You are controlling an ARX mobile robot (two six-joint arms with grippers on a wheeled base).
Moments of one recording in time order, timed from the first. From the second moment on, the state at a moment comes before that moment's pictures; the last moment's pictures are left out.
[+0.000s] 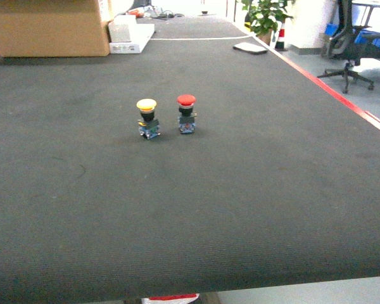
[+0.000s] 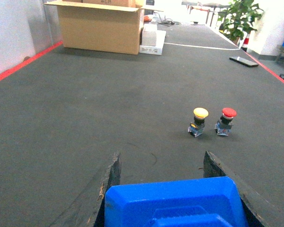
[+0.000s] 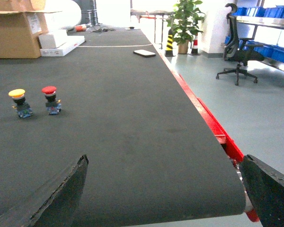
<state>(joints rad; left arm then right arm) -0.62 0.49 0.31 0.08 -0.76 -0.12 0.00 0.01 0.01 -0.01 0.00 0.00</state>
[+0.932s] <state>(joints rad) -0.62 0.48 0.31 0.08 -0.77 -0.12 0.00 0.01 0.01 -0.01 0.00 0.00</state>
